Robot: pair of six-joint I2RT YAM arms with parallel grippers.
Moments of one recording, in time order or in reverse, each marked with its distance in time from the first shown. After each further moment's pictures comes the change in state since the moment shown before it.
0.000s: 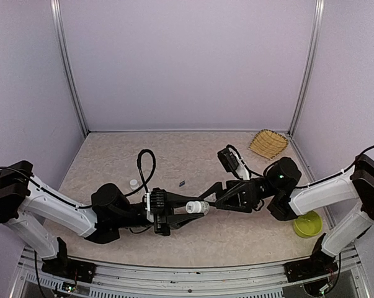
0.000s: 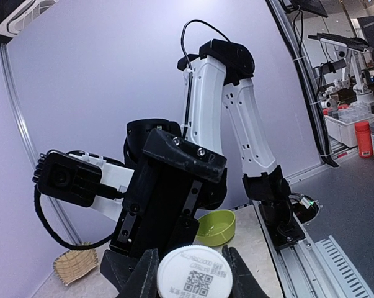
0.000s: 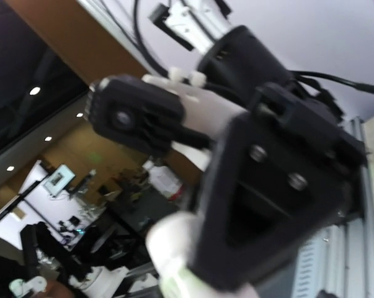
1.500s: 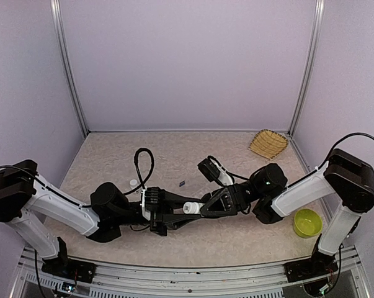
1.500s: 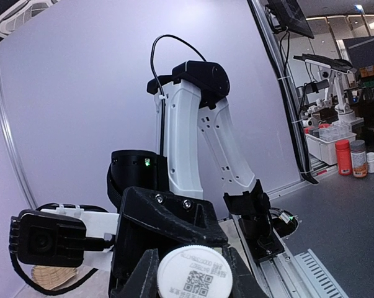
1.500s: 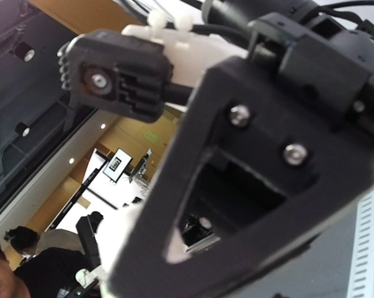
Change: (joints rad) left arm 0.036 0.034 -0.006 0.094 0.108 -0.114; right arm 0.068 0.211 0.089 0.215 -0.060 0.288
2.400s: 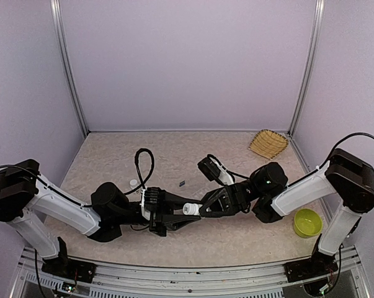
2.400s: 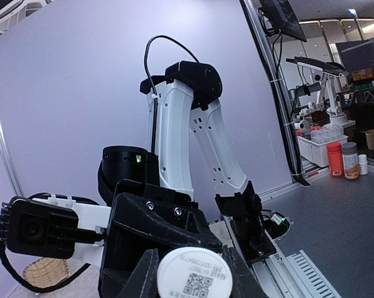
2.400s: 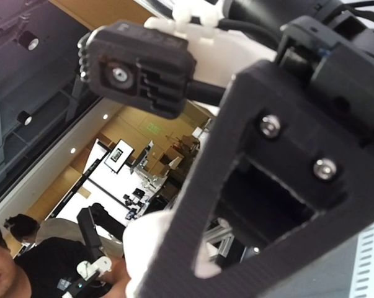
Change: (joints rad) left arm 0.008 0.018 0.000 0.024 0.045 -0.031; right arm 0.002 -0.003 0.013 0.002 -0.022 0.003
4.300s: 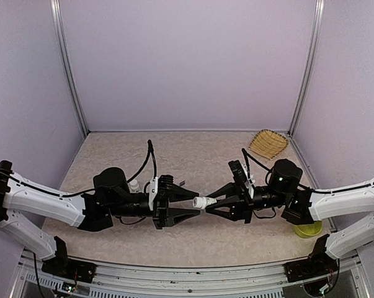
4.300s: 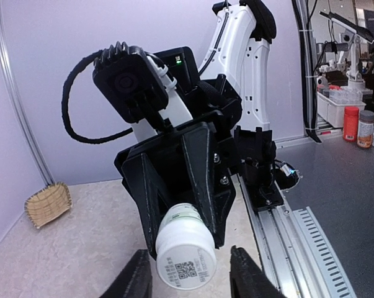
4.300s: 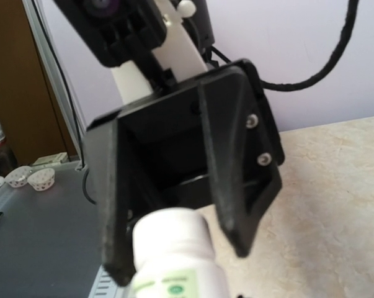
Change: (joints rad) left arm 0.042 -0.192 0.075 -0.568 -0.080 0.036; right arm 0.002 -0.461 -0.151 -0.805 0.415 -1.185
